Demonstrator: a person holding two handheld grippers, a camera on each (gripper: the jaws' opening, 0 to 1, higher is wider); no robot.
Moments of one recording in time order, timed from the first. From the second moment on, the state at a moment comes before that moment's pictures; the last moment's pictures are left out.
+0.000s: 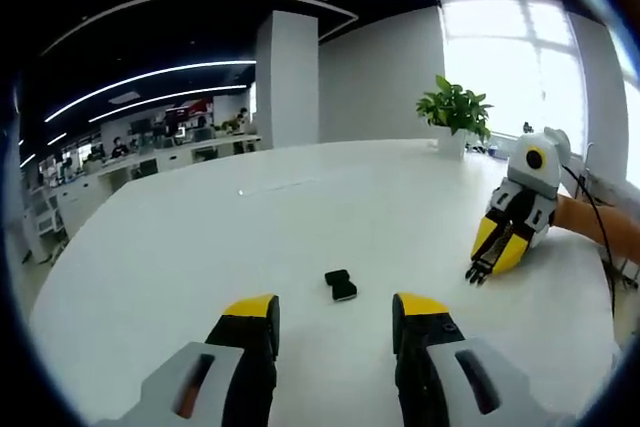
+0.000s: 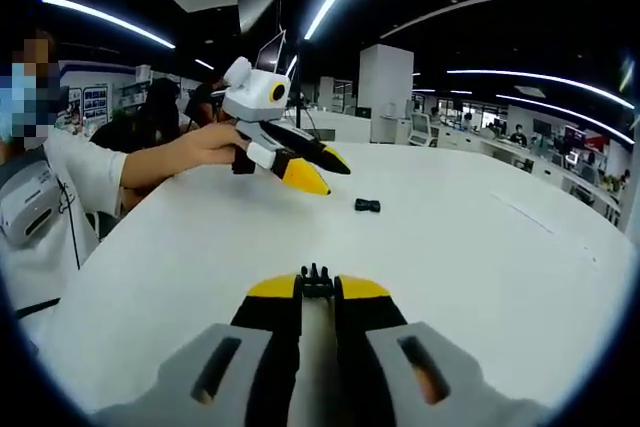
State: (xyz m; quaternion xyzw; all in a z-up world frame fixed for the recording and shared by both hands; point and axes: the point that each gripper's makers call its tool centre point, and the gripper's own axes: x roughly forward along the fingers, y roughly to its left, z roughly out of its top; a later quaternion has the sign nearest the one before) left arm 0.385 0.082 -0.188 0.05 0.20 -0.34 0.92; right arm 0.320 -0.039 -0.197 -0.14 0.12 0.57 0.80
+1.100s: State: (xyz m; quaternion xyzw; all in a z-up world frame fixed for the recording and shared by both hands) left arm 0.406 0.068 -0.196 0.05 0.23 -0.33 0.92; right arm 0.321 -0.048 -0.195 -0.16 0.13 0.56 0.80
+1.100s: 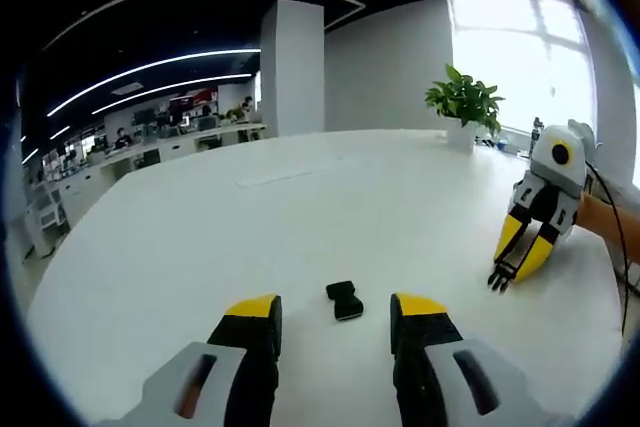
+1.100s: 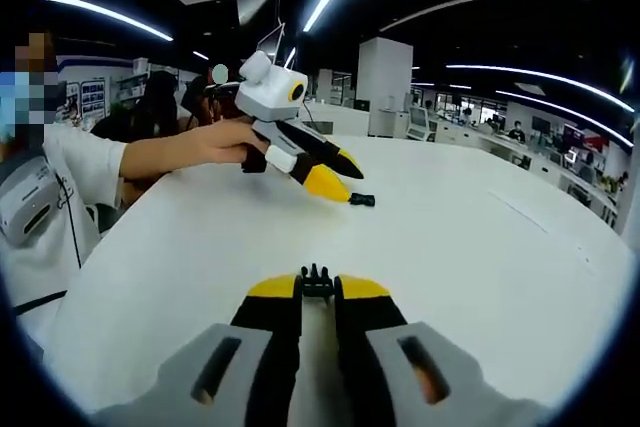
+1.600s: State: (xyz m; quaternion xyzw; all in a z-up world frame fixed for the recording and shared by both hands) left arm 0.412 0.070 -0.203 0.04 0.23 -0.31 0.92; right arm 0.321 -0.049 -0.196 -0.16 0.13 0.56 0.80
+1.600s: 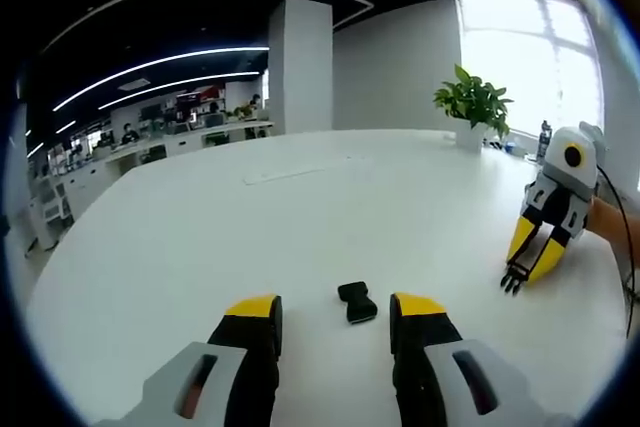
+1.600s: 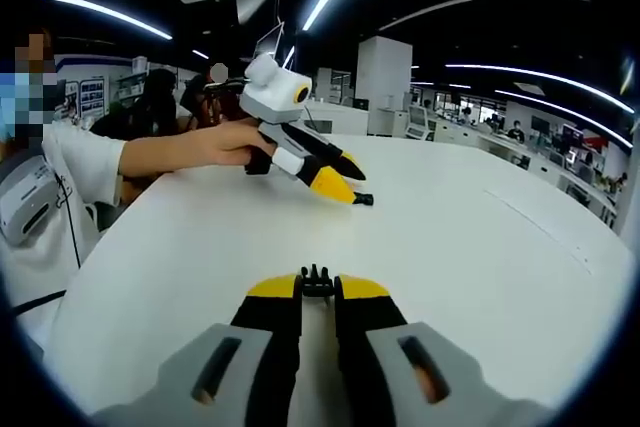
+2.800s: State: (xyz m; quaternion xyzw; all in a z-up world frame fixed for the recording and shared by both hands) left arm 0.414 0.056 -0.205 0.04 0.23 -0.35 0.91; right arm 0.316 -0.046 -0.196 -0.16 0.13 0.56 0.80
